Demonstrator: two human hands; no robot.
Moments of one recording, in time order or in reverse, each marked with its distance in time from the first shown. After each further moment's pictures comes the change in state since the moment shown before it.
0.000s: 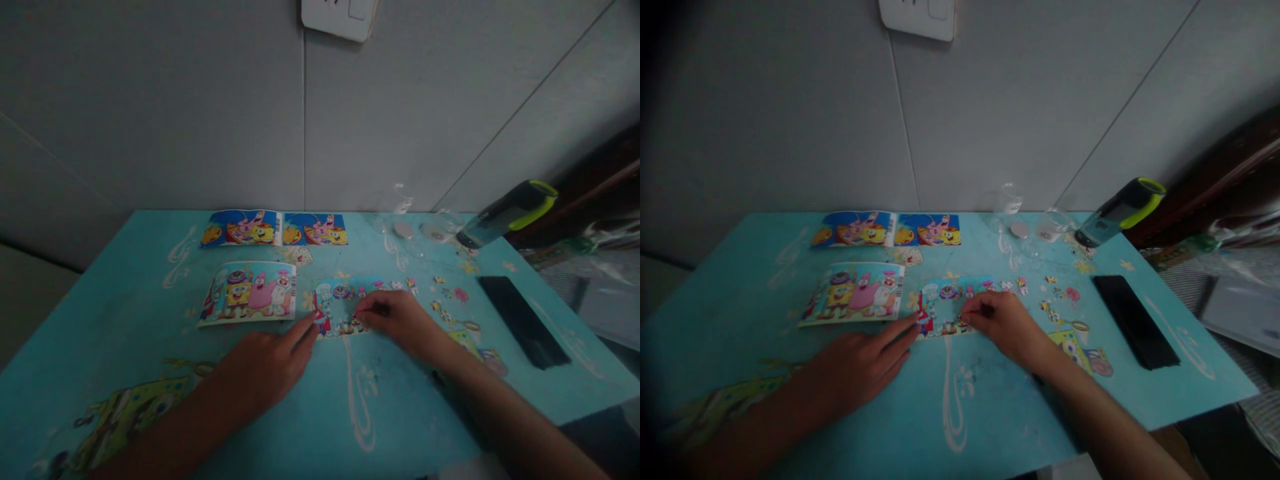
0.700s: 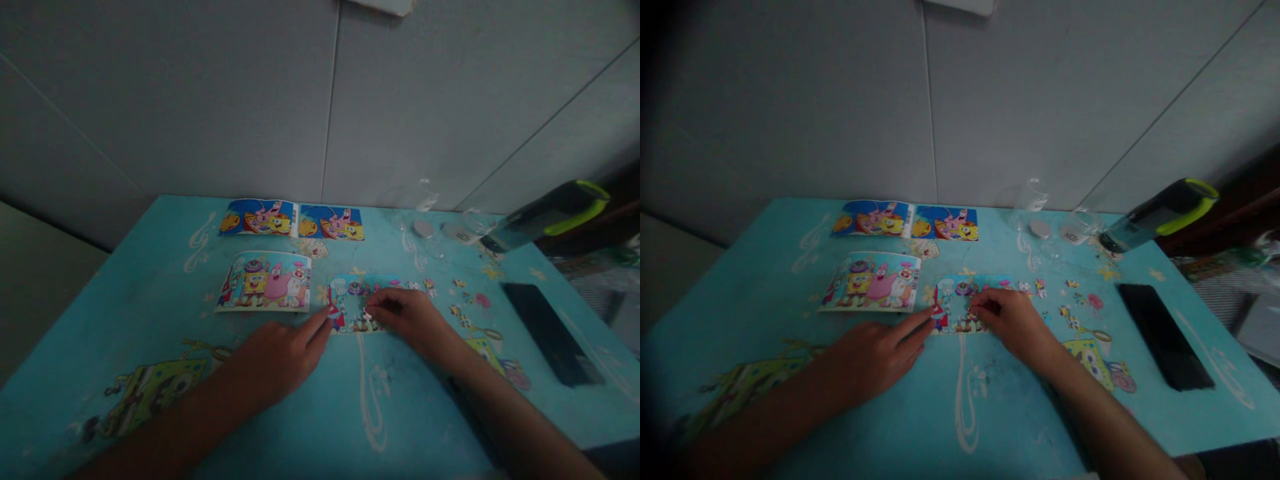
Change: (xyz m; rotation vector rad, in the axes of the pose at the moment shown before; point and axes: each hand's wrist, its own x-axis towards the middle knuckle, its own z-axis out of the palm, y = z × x) left_hand -0.001 0.000 0.000 -0.014 -0.019 0.011; right_hand 0.017 0.003 0.013 -0.049 0.012 -0.023
